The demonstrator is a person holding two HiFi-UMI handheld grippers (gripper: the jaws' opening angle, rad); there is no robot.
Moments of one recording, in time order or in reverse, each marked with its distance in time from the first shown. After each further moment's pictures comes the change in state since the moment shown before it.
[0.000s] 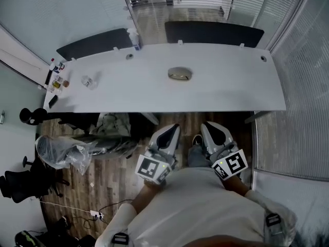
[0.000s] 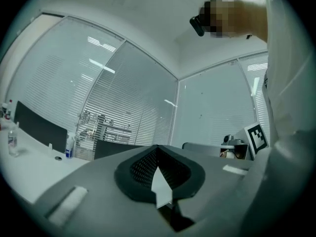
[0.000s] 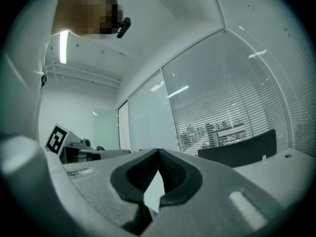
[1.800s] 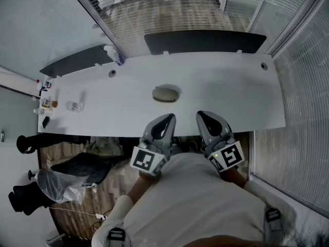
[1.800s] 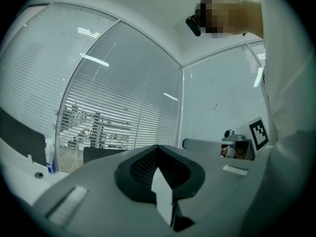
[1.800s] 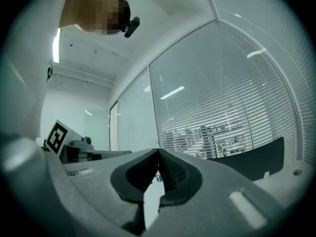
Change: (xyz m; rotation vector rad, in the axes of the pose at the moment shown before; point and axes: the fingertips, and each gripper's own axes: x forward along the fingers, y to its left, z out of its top) left arm 0.238 0.083 0.006 0.055 0.056 -0.018; right arm 0.130 -0.209 0.027 -0.016 -0.022 -0.019
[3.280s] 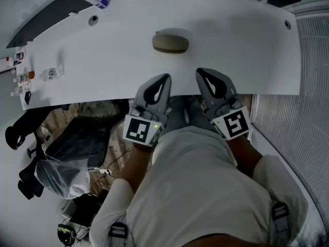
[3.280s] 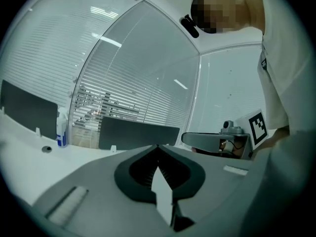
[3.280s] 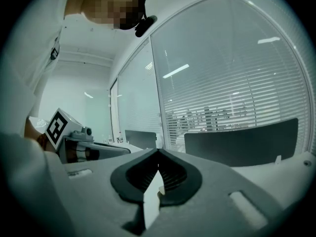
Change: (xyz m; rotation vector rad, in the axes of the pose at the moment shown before) left arm -0.005 0.121 -0.110 -0.128 0.182 0.056; right arm 0.103 0.011 -0.121 0.002 0.221 0.025
